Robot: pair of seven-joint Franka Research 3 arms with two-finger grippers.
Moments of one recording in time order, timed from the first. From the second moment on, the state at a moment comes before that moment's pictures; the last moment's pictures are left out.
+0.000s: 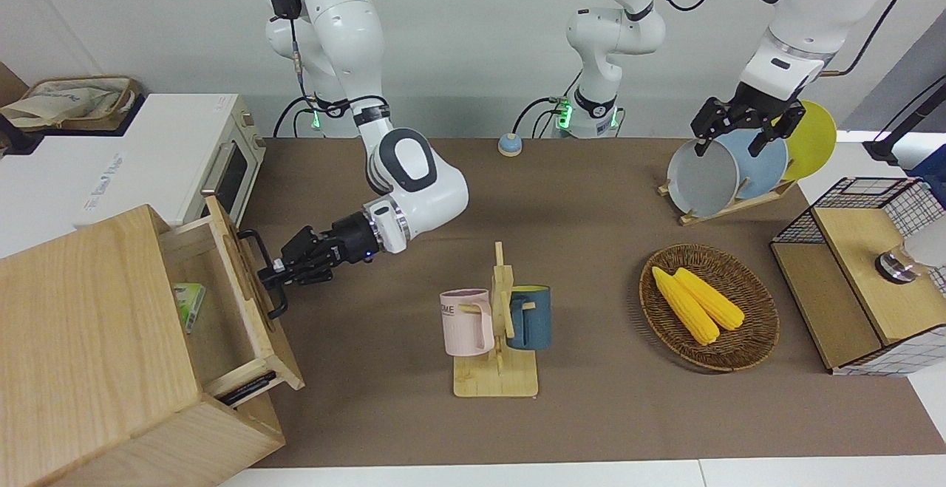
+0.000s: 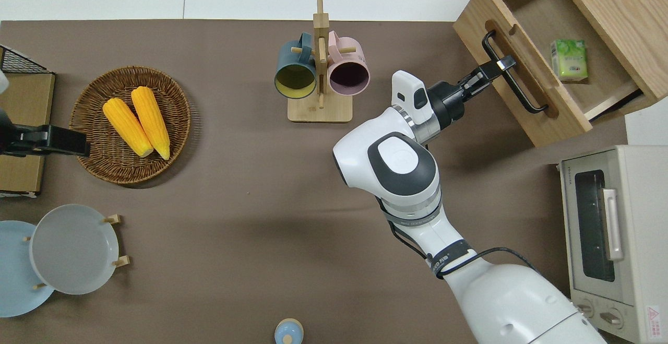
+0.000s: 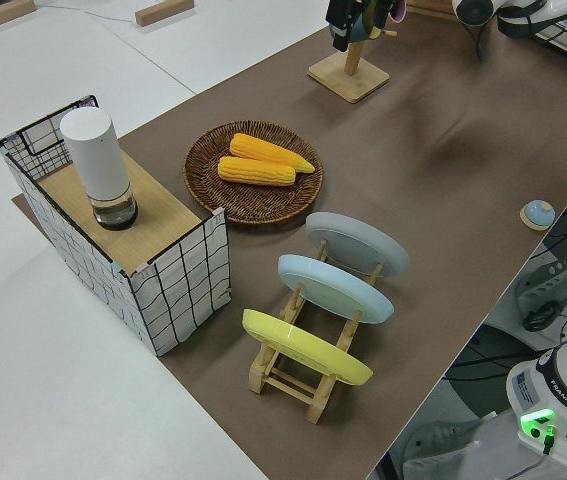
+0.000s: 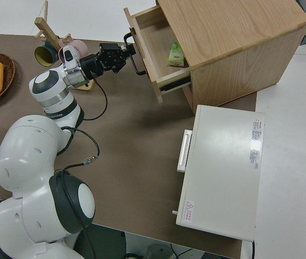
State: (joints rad) left arm -0.15 0.04 0.15 -1.49 -0.02 1.55 0.05; right arm 0.45 0.52 0.03 -1.61 -1.62 1.60 0.55
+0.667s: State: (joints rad) left arm -0.15 0.04 0.15 -1.49 -0.02 1.55 0.05; right arm 0.56 0.52 0.03 -1.60 -1.55 1.53 0.55
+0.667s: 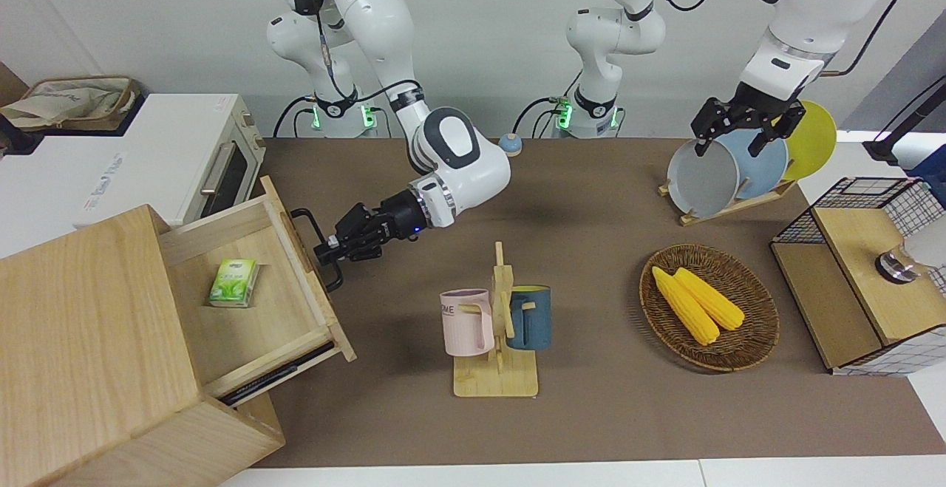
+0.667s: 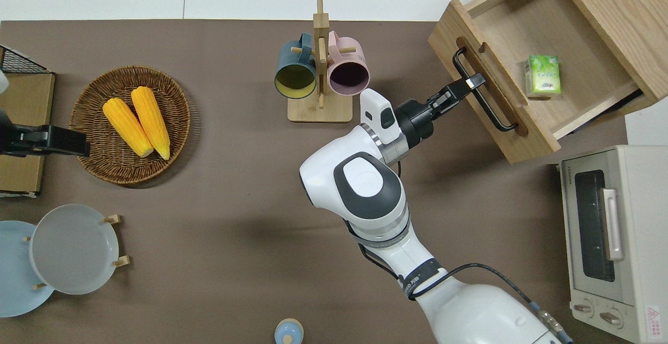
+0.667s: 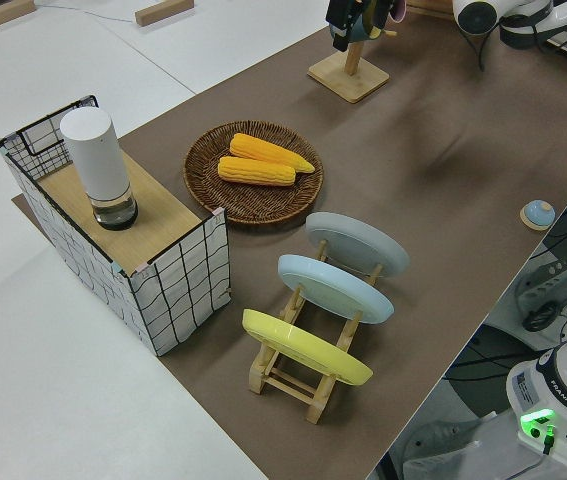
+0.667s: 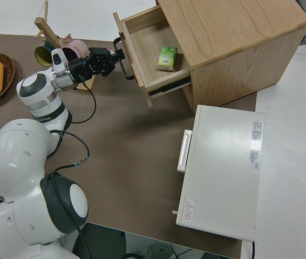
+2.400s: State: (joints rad) left arm -0.15 0.04 0.15 -1.49 -0.02 1.55 0.05; right arm 0.70 0.52 0.03 -1.59 -1.47 1.44 0.54
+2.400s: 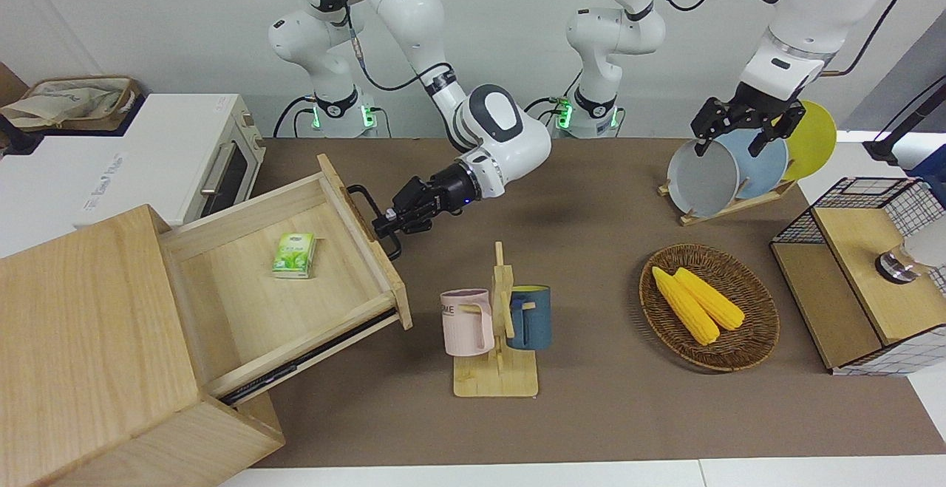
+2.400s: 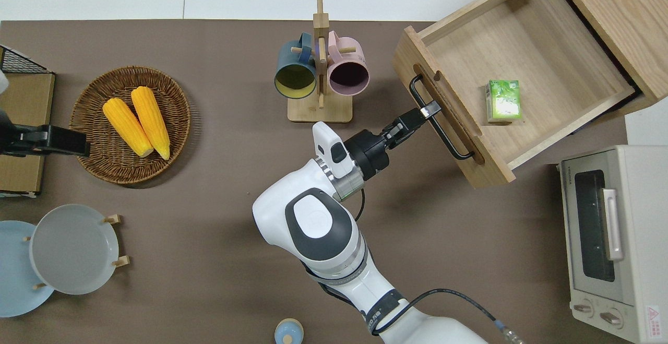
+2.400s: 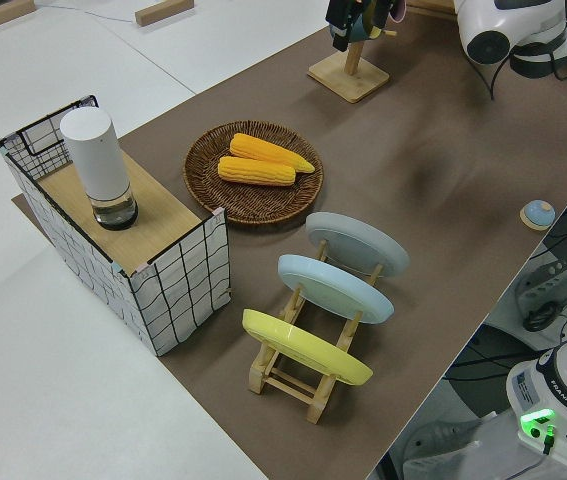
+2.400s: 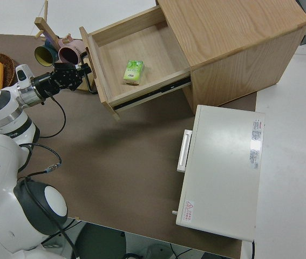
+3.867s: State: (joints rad) left arm -0.15 0.04 0.15 -1.49 -0.02 1.55 0.05; right arm 0.72 0.52 0.03 -1.52 -1.37 1.43 0.54
